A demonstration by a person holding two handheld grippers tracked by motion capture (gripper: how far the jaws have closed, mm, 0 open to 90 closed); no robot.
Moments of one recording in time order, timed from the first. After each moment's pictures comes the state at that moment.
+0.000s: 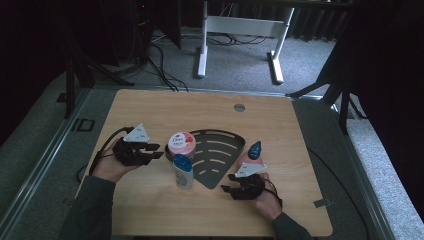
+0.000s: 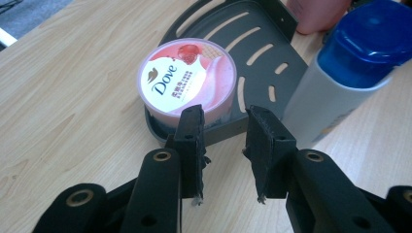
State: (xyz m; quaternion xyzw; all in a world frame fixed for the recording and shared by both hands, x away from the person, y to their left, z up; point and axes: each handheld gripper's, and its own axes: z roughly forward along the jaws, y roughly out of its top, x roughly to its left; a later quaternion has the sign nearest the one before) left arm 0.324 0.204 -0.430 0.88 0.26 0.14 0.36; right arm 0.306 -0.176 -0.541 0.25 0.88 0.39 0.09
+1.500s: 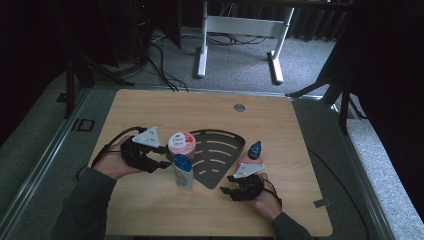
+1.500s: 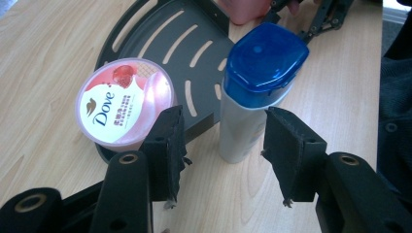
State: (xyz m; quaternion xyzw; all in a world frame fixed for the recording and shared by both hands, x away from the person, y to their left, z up) left arm 0.319 0.180 -0.408 0.92 0.16 0.09 0.34; right arm 0.307 -0.174 -0.544 0.25 0.89 0.38 0.08
